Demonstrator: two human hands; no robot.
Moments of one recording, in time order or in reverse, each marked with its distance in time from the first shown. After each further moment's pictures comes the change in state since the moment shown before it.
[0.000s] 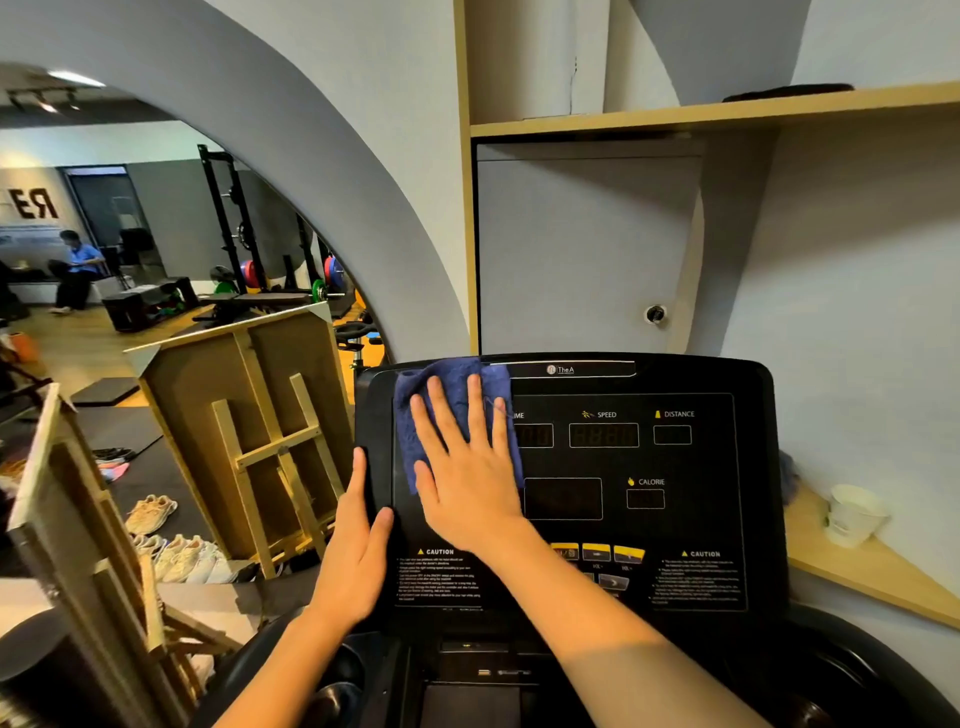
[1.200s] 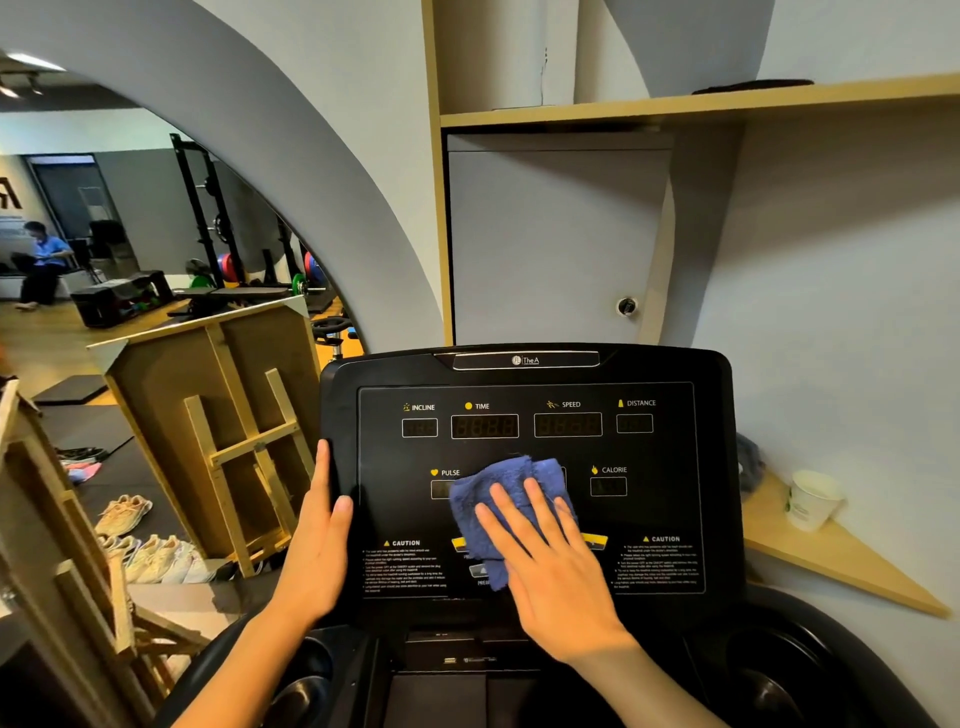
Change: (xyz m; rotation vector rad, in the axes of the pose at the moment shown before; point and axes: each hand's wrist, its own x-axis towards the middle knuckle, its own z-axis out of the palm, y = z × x) left_hand 0.000 0.002 0.002 -0.057 -0.020 -0.015; right_hand -0.149 0.080 0.022 -0.092 -0.092 -0.041
